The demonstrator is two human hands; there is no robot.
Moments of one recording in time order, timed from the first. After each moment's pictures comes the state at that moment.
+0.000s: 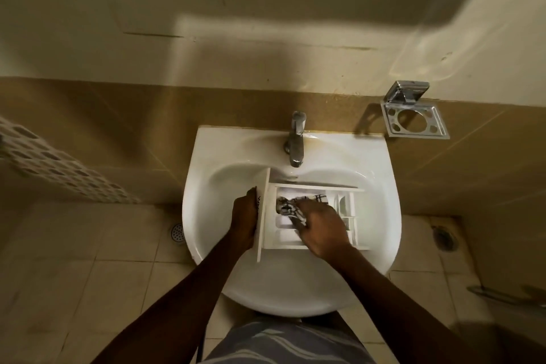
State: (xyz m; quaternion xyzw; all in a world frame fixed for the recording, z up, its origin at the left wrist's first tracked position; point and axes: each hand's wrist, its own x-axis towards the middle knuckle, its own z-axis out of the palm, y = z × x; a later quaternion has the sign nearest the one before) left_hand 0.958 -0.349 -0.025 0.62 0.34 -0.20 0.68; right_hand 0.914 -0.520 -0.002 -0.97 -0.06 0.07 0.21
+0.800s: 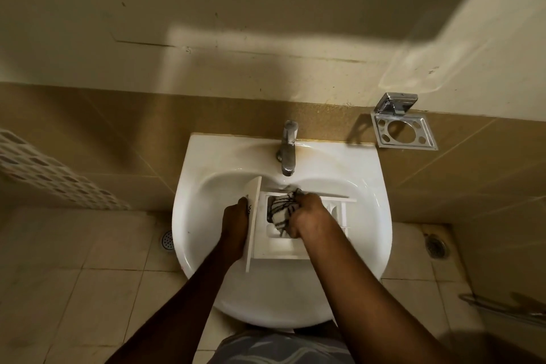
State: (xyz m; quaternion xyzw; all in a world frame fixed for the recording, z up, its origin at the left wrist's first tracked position) left_hand 0.959 -0.345 -0.032 0.64 0.32 -0.17 0.68; right_hand 0.964 -0.475 0.084 -0.37 0.56 0.17 0.73
